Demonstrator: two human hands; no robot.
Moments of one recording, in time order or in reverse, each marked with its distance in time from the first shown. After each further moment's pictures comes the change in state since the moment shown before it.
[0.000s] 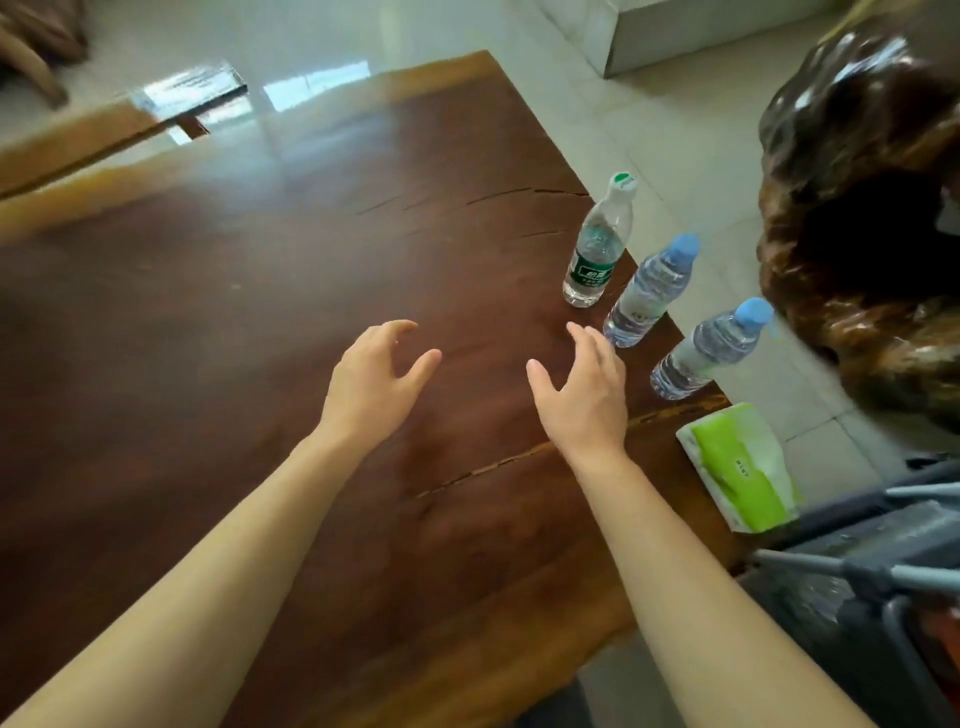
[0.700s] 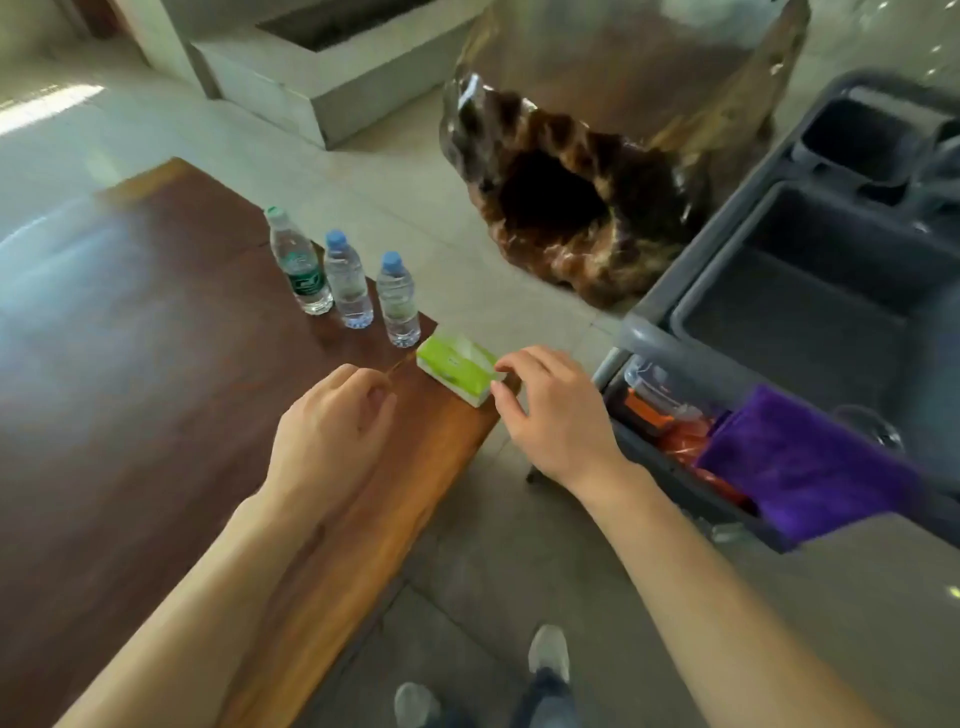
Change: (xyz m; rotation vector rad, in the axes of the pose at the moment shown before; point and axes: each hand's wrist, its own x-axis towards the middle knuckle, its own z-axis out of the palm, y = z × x) left_hand -0.223 0.193 0.030 0.175 -0.130 0.665; right_hand -0.225 0.127 -0.251 -0.193 0.311 -0.181
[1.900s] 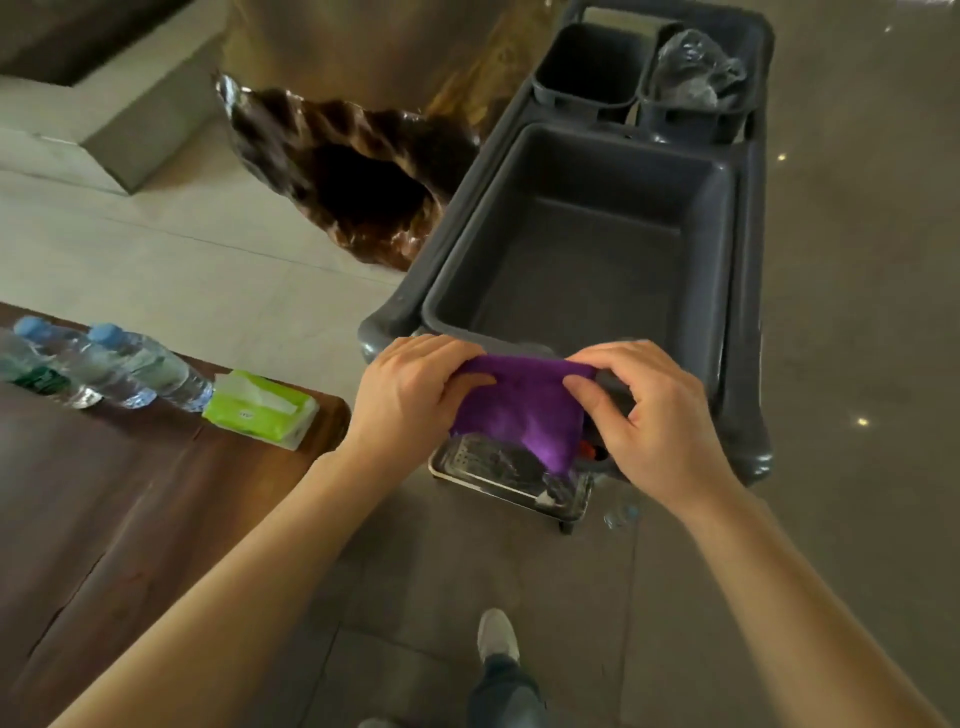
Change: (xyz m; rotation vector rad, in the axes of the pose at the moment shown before) left_hand 0.058 0.291 0.153 -0.250 -0.129 0.780; right_hand -0.139 0.222 -0.193 0.063 0.303 0.264
